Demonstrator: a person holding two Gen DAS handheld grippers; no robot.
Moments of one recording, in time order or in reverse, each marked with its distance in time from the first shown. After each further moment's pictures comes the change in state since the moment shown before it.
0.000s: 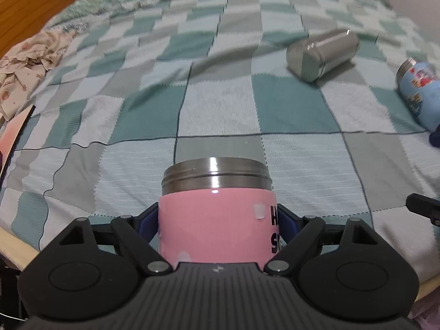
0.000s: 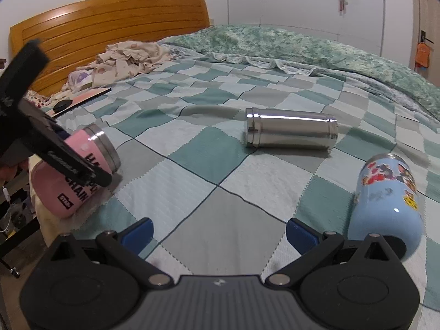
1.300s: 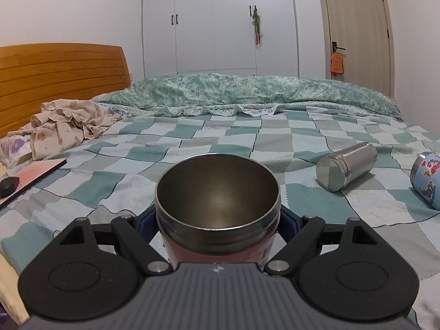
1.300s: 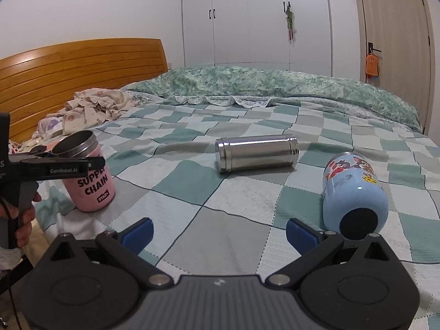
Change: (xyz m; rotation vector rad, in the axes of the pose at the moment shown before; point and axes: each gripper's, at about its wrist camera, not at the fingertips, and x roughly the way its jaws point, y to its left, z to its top) left arm 0.004 0.024 -0.041 -0.159 -0.607 0.069; right arm -0.033 0.025 -0.031 0.119 -0.206 -0.162
